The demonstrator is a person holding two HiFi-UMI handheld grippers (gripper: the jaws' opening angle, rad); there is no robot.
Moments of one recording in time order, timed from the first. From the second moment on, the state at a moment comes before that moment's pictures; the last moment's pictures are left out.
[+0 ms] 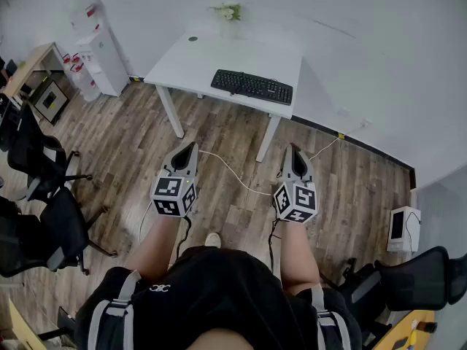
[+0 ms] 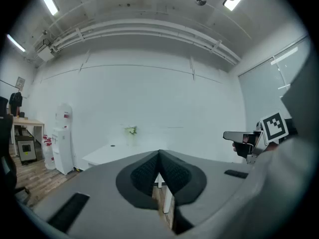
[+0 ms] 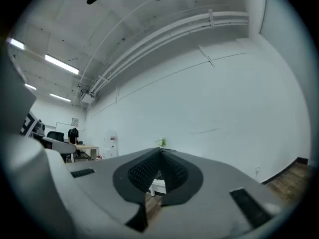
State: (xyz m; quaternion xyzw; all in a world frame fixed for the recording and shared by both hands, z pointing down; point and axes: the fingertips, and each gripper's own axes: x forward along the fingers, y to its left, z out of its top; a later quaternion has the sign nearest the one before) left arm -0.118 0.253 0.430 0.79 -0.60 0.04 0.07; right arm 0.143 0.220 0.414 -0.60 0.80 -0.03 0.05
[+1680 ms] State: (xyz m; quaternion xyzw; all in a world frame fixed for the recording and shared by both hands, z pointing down) left arm -0.184 0.160 0.441 0.82 -0.57 0.04 0.03; right arm 0.089 0.164 0.441 -0.65 0.76 -0.04 0.04
